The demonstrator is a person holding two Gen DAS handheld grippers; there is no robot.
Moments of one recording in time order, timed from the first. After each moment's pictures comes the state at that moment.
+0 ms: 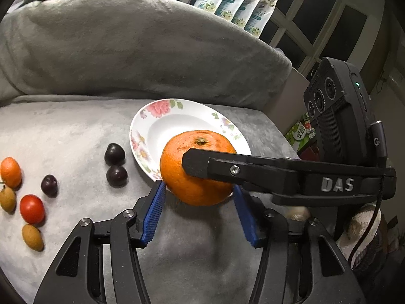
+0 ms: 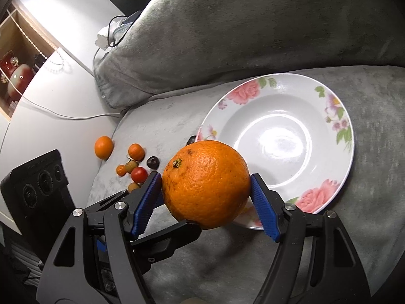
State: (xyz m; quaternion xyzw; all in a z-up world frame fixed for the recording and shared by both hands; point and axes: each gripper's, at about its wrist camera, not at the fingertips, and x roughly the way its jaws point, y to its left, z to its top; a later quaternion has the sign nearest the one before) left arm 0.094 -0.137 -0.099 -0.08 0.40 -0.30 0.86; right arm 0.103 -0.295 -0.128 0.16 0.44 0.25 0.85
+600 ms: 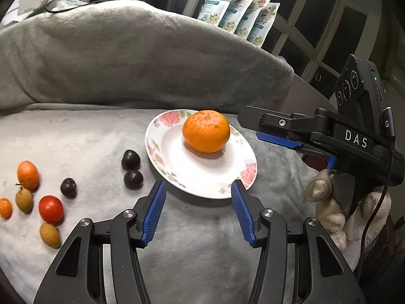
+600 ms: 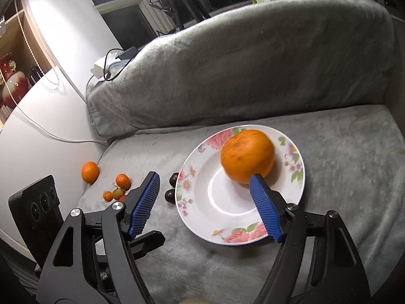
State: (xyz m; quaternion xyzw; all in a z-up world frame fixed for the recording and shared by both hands) left arm 0.085 -0.123 -0.088 -0.07 0.38 -0.28 0.88; right arm 0.087 -0.314 -0.086 0.14 0.36 0.19 0.90
